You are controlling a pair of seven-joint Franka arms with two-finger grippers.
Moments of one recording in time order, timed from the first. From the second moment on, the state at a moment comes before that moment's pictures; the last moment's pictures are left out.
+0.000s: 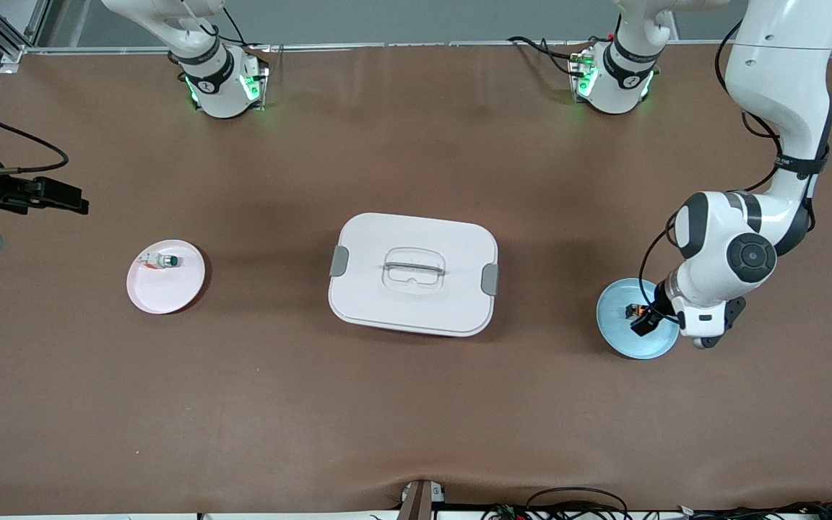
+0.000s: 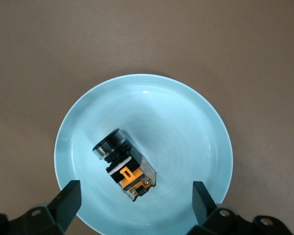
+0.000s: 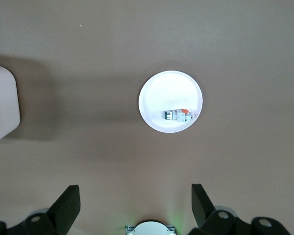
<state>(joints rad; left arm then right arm) -0.05 0.49 -0.02 -1.91 0.03 2.40 -0.75 -0.02 0.17 0.00 -1.38 0.02 1.36 0.00</state>
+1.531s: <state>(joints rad) 0.00 0.38 -0.03 -1.86 0.03 2.38 -0.02 -0.02 -0.05 0.01 -1.63 0.02 1.51 0.00</state>
